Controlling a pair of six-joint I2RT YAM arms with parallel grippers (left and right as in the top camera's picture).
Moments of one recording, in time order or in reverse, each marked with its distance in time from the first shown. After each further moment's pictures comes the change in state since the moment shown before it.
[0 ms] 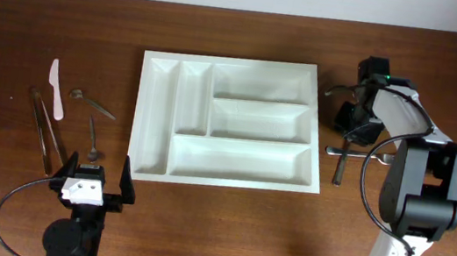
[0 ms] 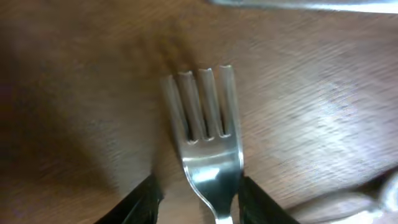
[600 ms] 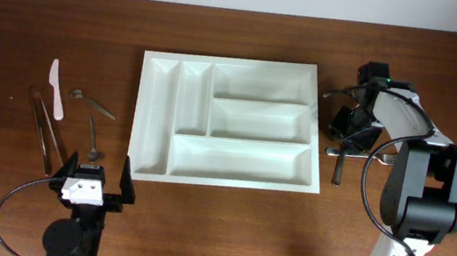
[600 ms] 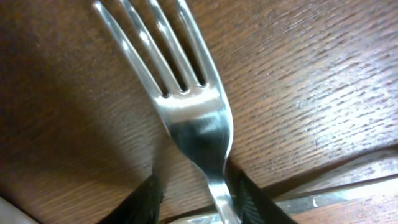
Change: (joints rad) left arm 0.000 0.000 0.000 0.000 0.000 0.000; right arm -0.003 -0.020 -0.035 -0.050 -0.088 0.057
